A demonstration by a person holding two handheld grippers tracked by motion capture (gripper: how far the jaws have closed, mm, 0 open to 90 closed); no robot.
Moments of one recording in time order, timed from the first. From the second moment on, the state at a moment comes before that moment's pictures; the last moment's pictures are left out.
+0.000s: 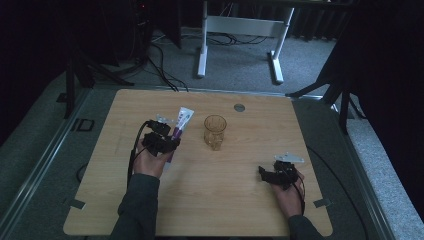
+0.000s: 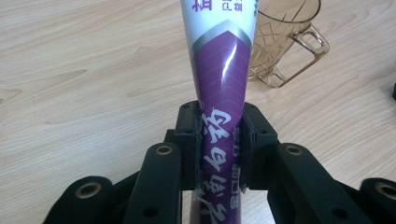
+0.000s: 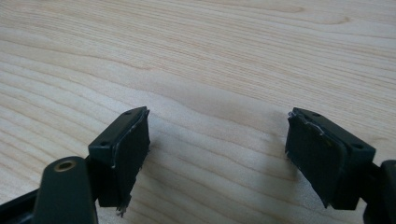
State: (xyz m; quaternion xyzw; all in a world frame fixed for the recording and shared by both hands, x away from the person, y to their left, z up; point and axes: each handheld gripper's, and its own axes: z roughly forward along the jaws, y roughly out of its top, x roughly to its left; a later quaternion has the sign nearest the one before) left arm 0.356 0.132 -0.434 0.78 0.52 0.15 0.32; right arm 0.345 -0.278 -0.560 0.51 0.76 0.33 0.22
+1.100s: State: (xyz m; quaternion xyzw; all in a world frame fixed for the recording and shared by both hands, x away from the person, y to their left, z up) left arm 0.357 0.127 -0.417 0.77 0.50 0.19 0.35; right arm 0.345 -0.278 -0.560 0.51 0.76 0.33 0.22
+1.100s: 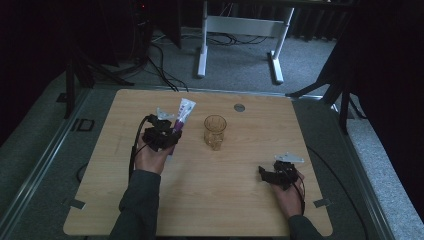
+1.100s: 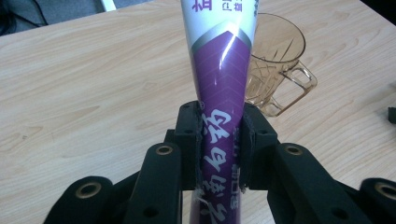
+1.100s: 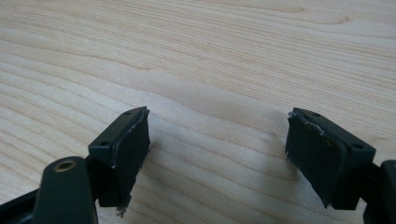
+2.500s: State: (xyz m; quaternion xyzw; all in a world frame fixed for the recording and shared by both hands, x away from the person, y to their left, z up) left arm 0.378 0.114 -0.397 0.77 0.45 0.23 0.38; right arm 0.345 -0.278 -0.560 0.51 0.76 0.33 0.22
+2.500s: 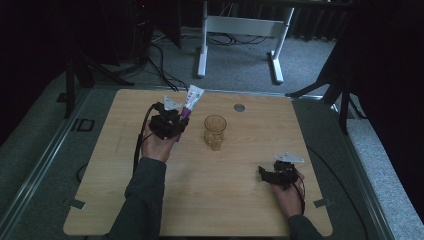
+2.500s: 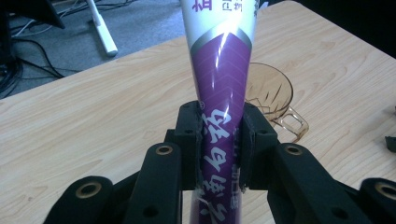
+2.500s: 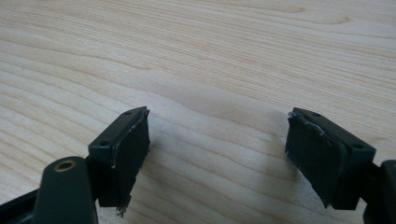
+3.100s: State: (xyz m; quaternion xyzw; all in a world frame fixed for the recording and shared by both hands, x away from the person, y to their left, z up) left arm 0.381 0.111 -0.391 0.77 0.44 0.23 0.40; right arm 0.345 -0.278 -0.560 0.51 0.76 0.33 0.22
